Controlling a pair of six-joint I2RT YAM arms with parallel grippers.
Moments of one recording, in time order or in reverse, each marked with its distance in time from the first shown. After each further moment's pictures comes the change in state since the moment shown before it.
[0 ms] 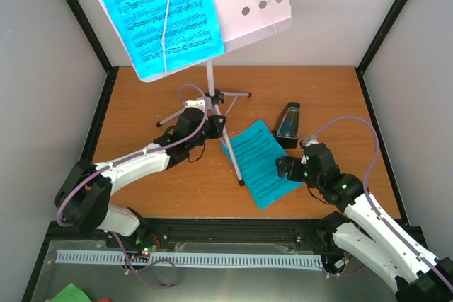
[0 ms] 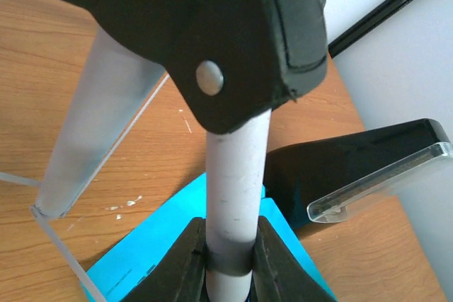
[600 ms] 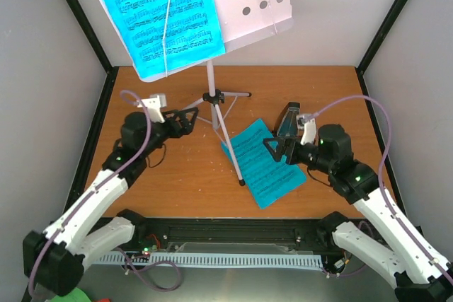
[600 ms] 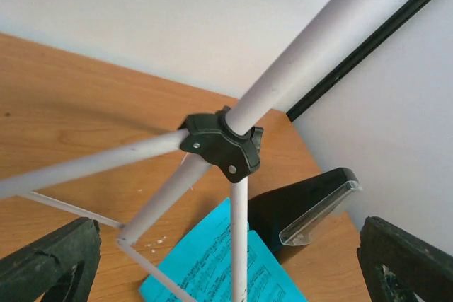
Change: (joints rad) left arm 0.200 -0.443 -0.106 -0.124 0.151 0.098; right arm 0.000 0.021 0.228 0.079 -0.241 -0.051
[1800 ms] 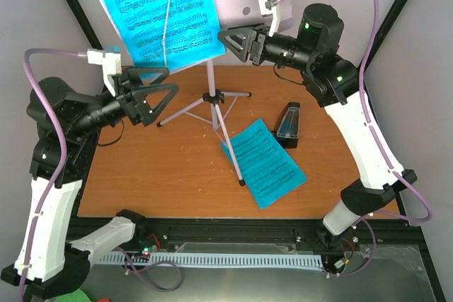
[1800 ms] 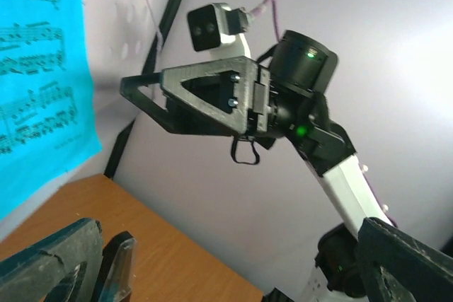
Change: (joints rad) left arm 0.159 -0.008 0.848 -0.460 0.656 0.064; right arm 0.069 0.895 1.393 0.016 -0.373 -0.056
